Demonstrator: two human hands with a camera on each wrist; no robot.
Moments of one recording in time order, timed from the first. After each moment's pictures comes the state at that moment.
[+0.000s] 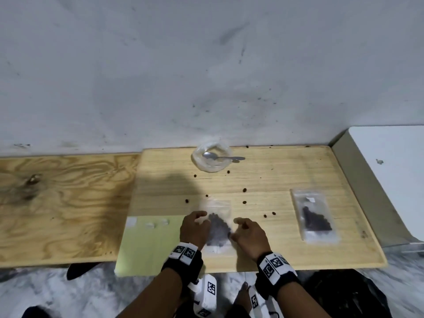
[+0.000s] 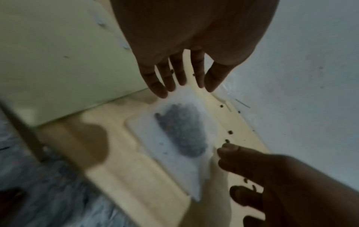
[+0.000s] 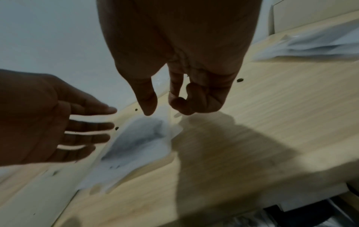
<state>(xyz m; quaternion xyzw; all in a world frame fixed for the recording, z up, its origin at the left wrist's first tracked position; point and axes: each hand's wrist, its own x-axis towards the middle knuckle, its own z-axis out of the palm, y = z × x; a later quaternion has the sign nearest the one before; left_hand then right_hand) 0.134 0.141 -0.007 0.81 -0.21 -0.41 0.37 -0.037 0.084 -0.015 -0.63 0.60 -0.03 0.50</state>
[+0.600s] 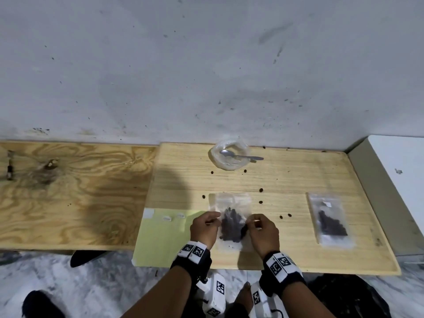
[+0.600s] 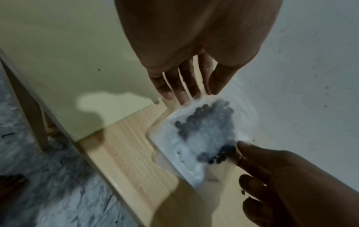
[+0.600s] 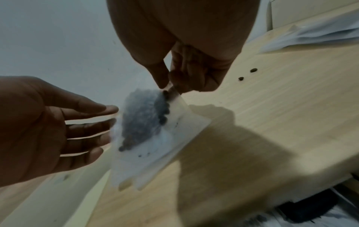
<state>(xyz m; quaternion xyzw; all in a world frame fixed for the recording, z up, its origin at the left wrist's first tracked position) 0.156 0.164 -0.014 0.77 -0.18 -0.43 0.44 -0.003 0.098 -0.011 -0.59 0.65 -0.16 0.45</state>
